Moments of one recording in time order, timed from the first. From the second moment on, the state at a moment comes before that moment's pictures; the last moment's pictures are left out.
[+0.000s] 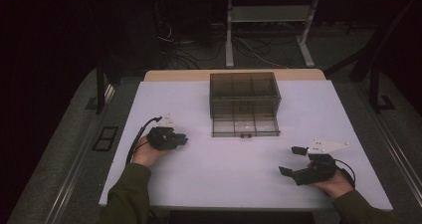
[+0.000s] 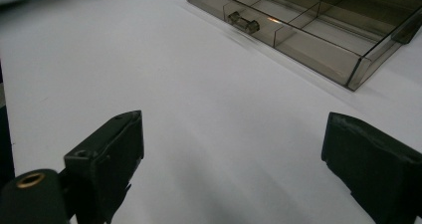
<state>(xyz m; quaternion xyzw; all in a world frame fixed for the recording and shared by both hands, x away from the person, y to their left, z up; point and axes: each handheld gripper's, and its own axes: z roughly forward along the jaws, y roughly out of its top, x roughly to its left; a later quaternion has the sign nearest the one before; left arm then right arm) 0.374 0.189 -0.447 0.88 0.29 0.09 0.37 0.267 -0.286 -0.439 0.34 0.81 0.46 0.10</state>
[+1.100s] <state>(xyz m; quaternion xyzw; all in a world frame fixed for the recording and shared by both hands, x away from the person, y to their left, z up) 0.377 0.191 -0.444 0.86 0.32 0.07 0.40 0.267 -0.286 -0.439 0.34 0.82 0.46 0.10</state>
